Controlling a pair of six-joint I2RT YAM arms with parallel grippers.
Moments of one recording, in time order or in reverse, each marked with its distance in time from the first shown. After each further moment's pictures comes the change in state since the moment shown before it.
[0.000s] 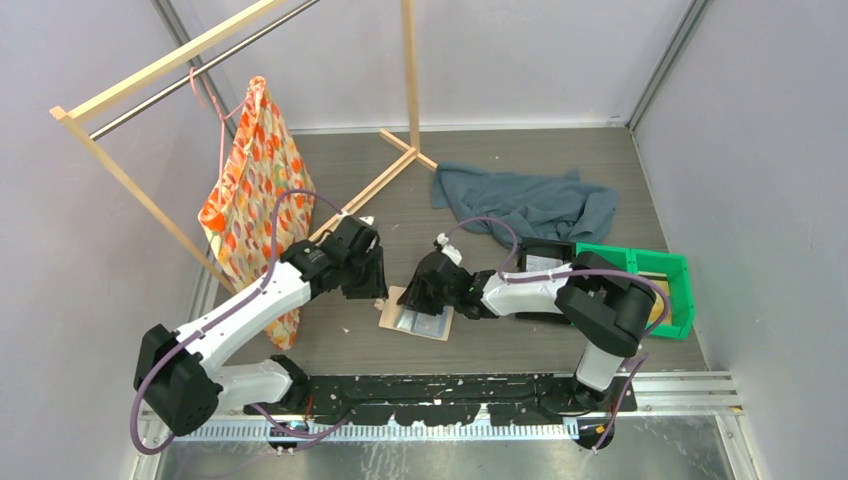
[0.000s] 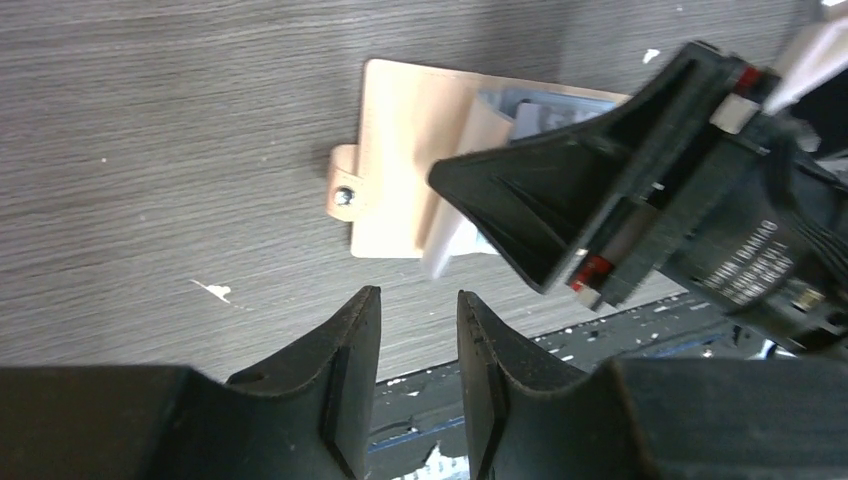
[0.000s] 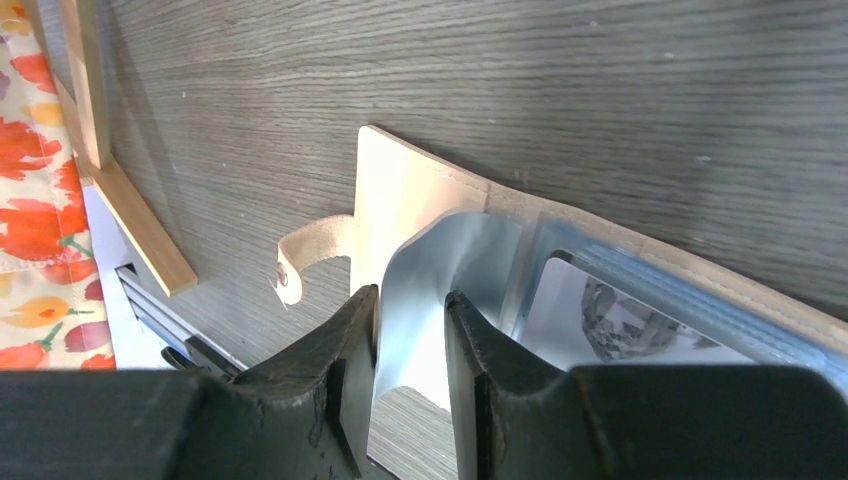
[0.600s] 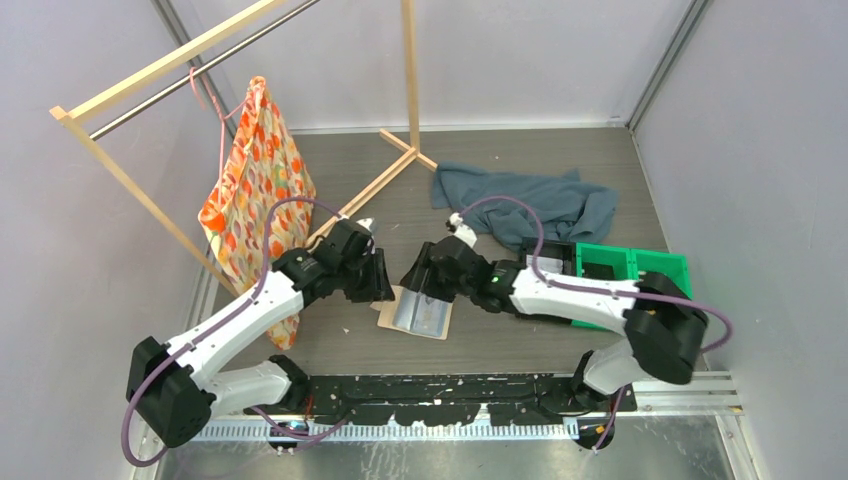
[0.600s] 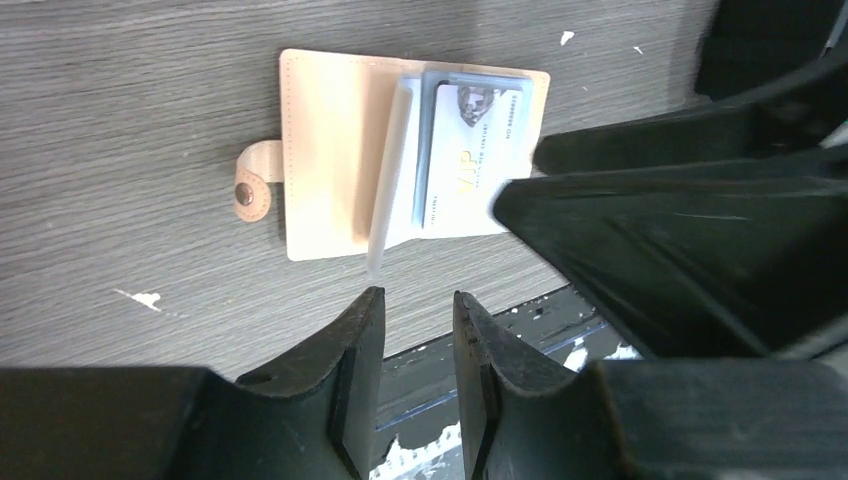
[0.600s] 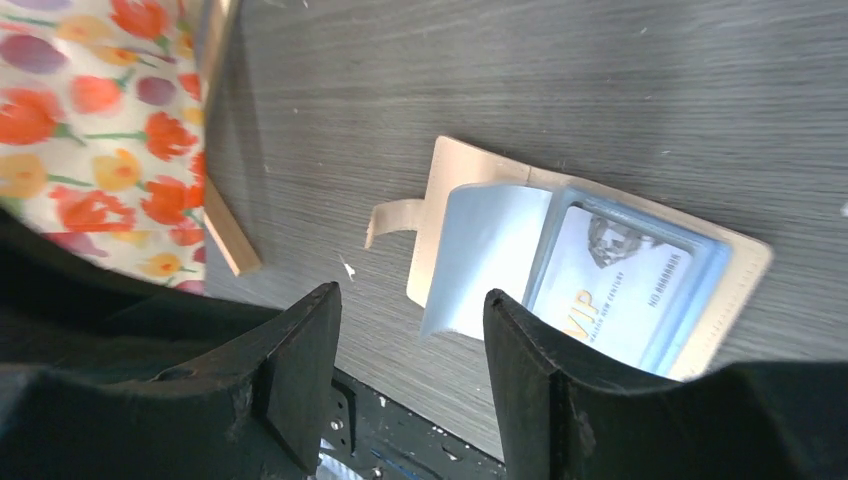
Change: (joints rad) left arm 0.000 -0.077 -0.046 0.061 0.105 -0.046; right arm -0.007 -0.207 0.082 -0.236 0.071 -0.081
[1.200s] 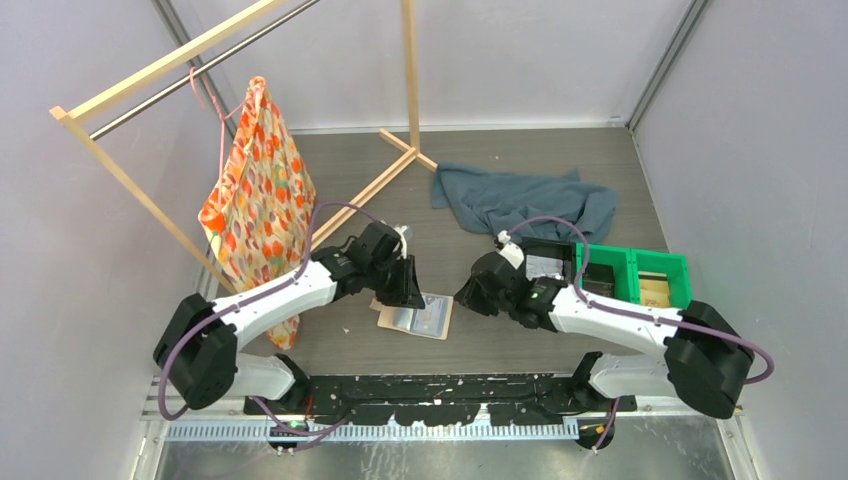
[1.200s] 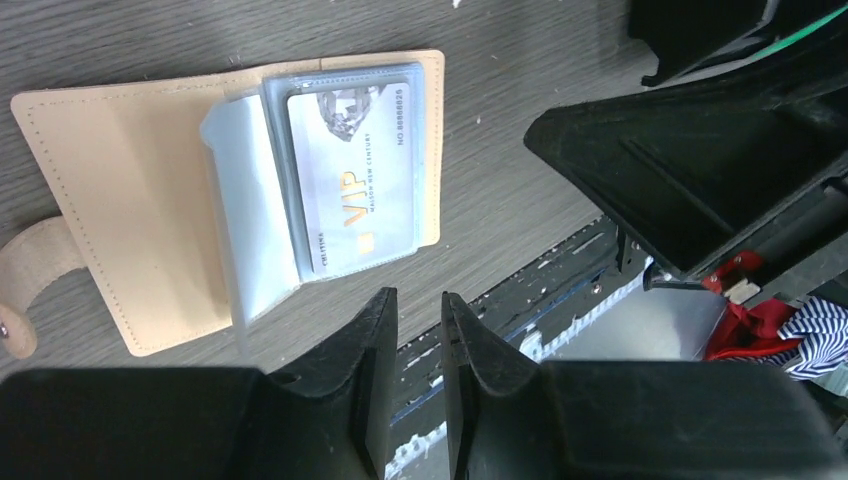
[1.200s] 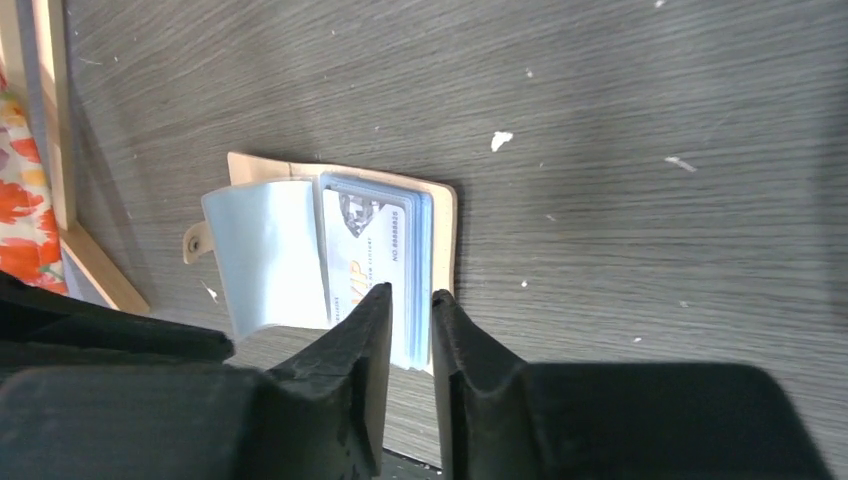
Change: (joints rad) left arm -0.076 0.187 -0.031 0.266 0.182 -0.031; right arm -0.100 -0.309 -0.283 -0.132 0.084 0.030
